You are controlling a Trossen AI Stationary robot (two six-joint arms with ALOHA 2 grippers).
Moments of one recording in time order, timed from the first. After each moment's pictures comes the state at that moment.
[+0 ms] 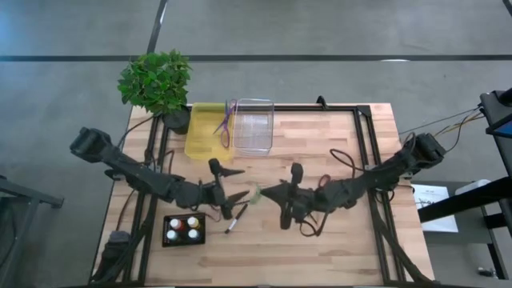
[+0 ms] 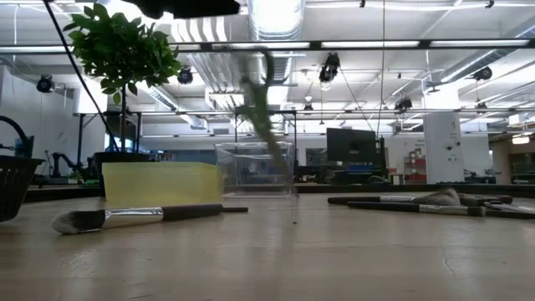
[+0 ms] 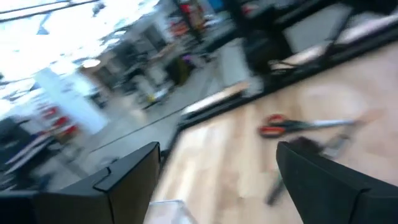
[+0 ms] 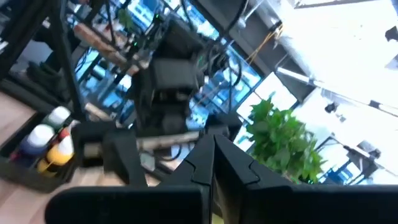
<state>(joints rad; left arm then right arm) -0.42 1.37 0.70 0.53 -0.76 0.49 0.44 1.54 0.93 0.74 0.57 -0.76</state>
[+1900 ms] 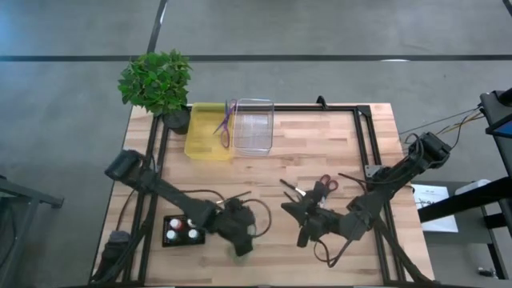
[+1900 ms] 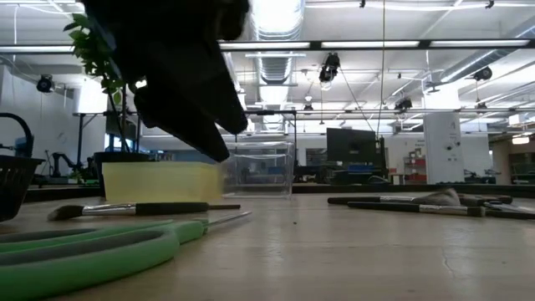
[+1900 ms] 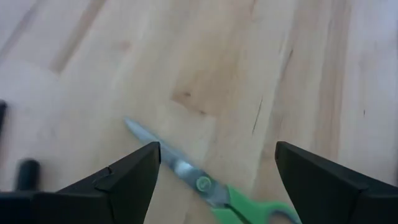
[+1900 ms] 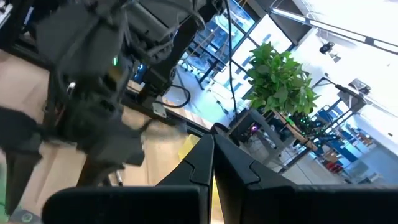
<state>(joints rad) -0.49 1.87 1.18 -0.31 -0.29 -0.78 0.70 1.49 0.93 0.47 1.03 -0.52</state>
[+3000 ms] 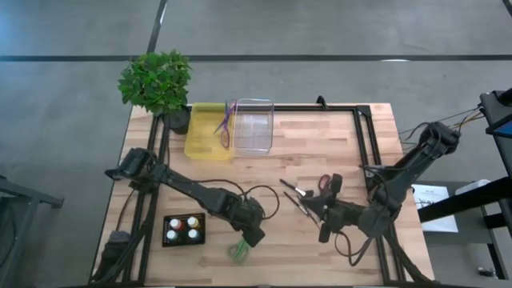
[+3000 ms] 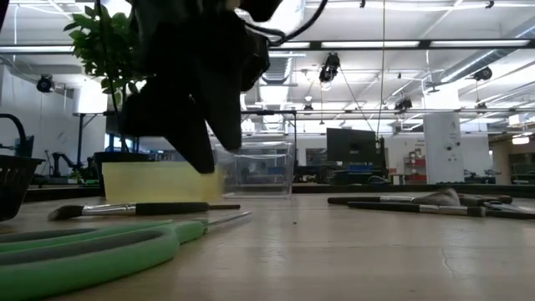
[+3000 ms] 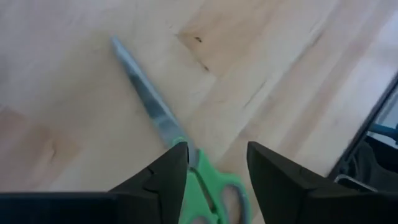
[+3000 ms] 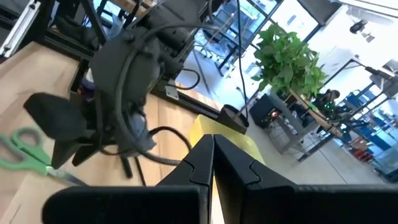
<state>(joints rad) -0.36 1.94 1.32 -0.51 0.10 -1.14 0.78 1.26 0.93 0.01 1.05 -0.27</state>
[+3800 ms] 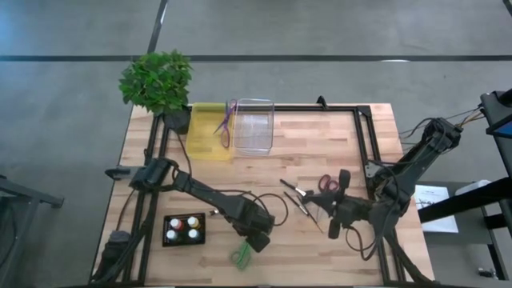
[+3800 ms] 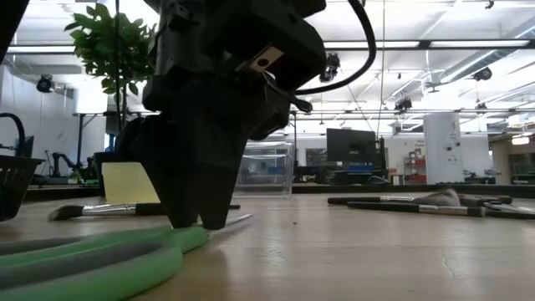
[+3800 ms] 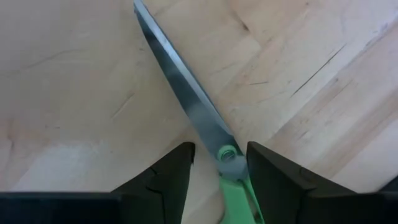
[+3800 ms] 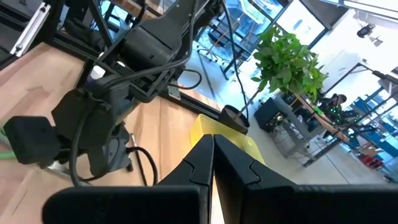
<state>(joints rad) -0.34 2.21 1.54 -0.77 0.22 -1.13 0.81 1.15 0.88 -0.05 1.04 -0.27</state>
